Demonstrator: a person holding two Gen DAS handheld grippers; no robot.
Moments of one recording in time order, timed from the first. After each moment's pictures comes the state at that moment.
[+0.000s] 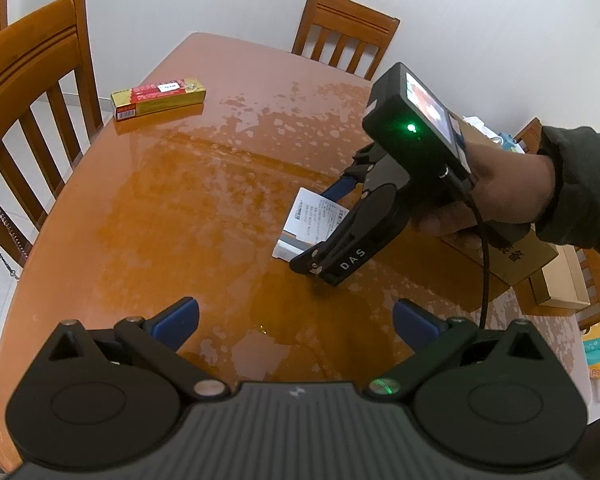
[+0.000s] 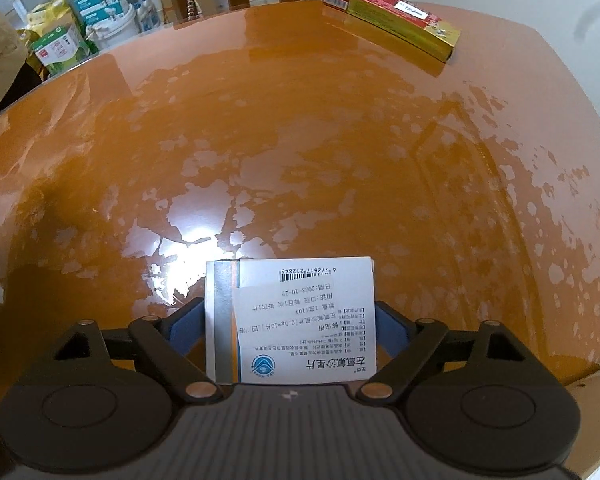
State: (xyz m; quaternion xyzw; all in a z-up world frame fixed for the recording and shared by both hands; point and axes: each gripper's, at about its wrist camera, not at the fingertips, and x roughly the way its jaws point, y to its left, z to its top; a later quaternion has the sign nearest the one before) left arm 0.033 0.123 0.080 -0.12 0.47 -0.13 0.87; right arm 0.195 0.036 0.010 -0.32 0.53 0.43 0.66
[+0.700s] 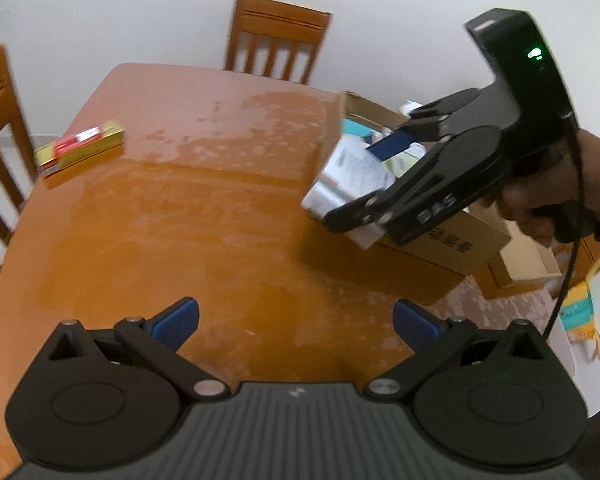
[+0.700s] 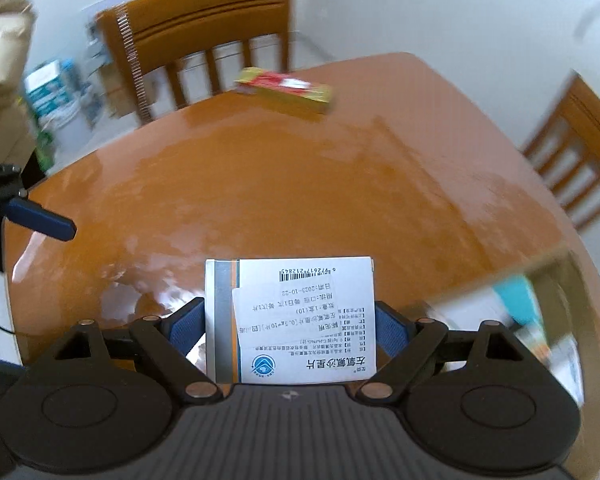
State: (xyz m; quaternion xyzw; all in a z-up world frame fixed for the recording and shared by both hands) left arm 0.052 0.066 0.110 -0.07 0.45 -0.21 0.86; right arm 0.168 -0.062 0.131 -0.22 0.49 0.34 0.77
